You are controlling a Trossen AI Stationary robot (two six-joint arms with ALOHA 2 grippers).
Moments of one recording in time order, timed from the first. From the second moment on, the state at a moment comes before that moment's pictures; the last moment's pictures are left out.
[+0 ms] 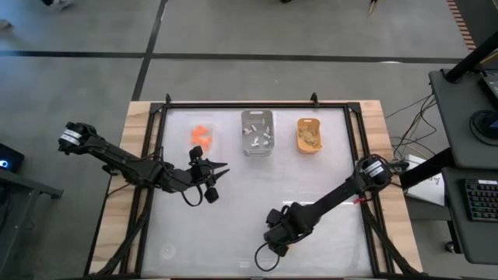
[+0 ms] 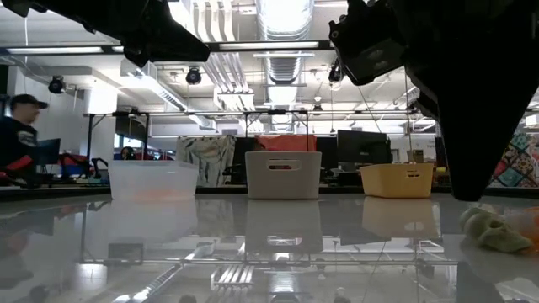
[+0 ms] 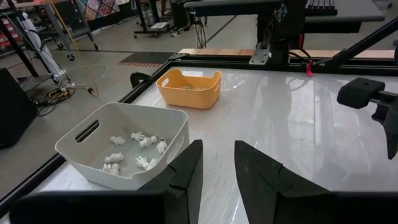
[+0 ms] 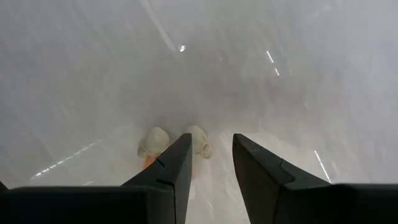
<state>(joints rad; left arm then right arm) -0.36 1.16 0.59 0.22 -0.75 -0.15 0.53 2.04 1.51 -0.89 0.00 1.08</state>
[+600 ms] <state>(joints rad) -0.36 1.16 0.59 0.24 -0.75 -0.14 0.54 2.04 1.46 -0.83 0.09 1.05</state>
